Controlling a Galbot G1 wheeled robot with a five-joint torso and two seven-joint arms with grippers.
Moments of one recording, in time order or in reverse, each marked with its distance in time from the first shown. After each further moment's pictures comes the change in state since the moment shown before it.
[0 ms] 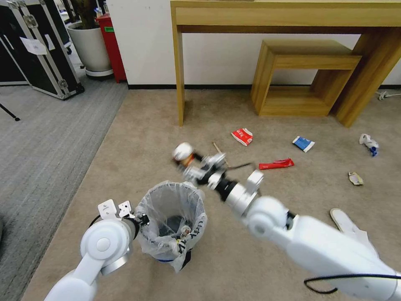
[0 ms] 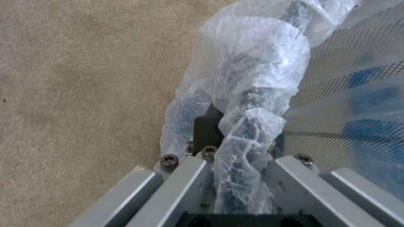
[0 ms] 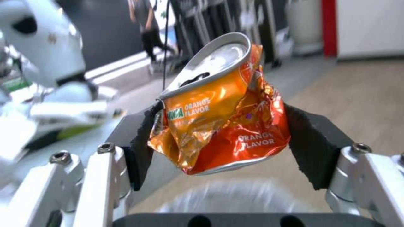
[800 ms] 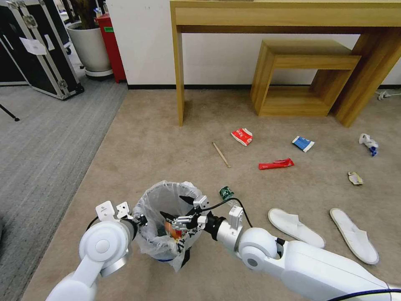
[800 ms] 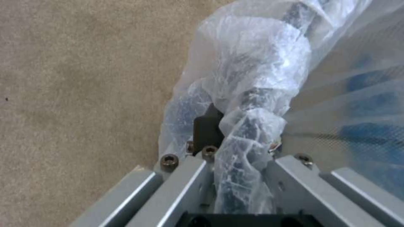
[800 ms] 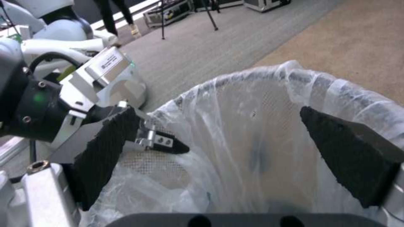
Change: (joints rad) left arm 0.013 -0.017 -0.006 -0.002 0.024 -0.001 0.005; right arm -0.036 -0.014 -0.102 -0.041 -0.027 -0.048 0.012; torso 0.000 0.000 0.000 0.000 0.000
